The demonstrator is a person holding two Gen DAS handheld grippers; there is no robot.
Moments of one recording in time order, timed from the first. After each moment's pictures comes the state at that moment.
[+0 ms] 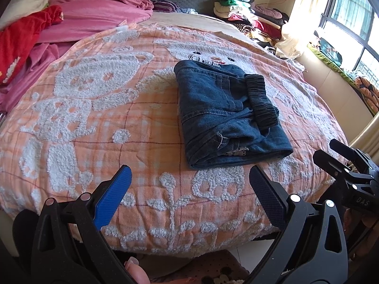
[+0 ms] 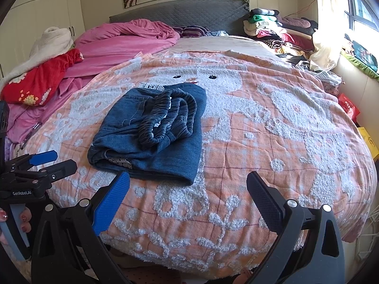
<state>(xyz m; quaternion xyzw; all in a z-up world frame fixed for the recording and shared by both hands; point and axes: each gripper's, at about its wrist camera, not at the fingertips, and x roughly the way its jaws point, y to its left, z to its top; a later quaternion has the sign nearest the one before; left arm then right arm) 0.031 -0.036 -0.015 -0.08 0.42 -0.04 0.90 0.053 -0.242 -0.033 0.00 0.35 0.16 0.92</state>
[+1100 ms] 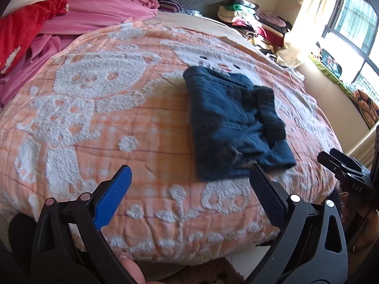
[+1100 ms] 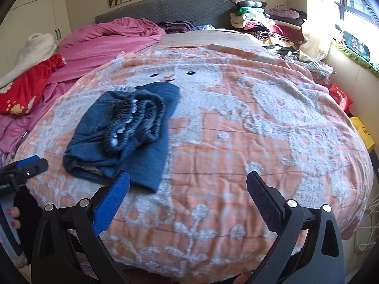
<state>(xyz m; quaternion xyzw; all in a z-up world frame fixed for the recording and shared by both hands) 0.048 -0.002 -0.016 -0.11 0.41 -0.03 0.90 0.087 -0.285 -0.040 0.02 0.37 0.12 0.92</state>
